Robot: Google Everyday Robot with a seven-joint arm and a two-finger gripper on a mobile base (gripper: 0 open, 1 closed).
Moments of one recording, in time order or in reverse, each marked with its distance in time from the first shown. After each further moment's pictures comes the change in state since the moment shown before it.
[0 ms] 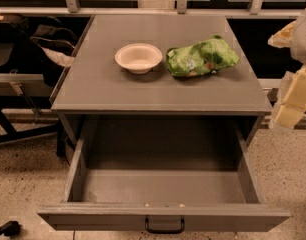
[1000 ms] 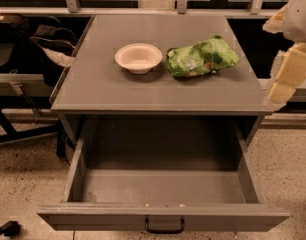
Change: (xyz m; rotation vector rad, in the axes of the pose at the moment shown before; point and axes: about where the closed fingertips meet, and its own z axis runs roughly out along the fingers) arm -0.011 -0.037 0.001 -0.001 -0.009 -0.005
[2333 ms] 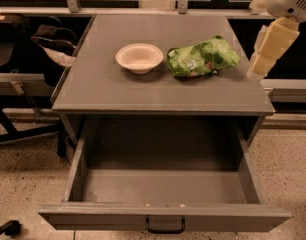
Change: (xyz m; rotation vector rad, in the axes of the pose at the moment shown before) arm -0.027 -0.057 0.004 0.054 -0.062 -0.032
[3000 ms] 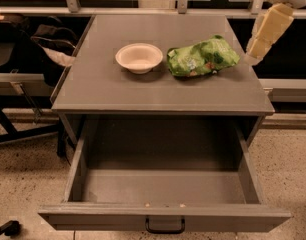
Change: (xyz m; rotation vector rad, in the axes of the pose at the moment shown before) arm -0.008 -0.040 0.008 -0.001 -0.075 -0.041
